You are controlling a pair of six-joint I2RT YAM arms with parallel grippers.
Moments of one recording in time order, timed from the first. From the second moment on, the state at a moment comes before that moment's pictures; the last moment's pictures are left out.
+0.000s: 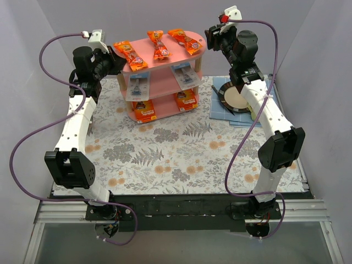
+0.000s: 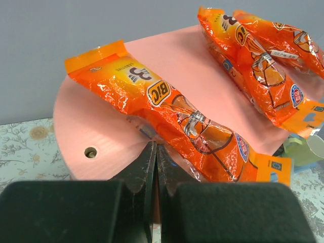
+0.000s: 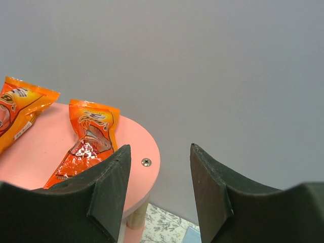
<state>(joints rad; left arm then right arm) -0.02 1.59 1.66 -0.17 0.38 -0.25 0.35 1.83 1.95 0.13 -0.09 -0.14</state>
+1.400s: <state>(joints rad) -0.02 1.63 1.71 -0.17 0.15 -0.21 0.35 1.83 1.90 0.13 -0.07 -0.19</state>
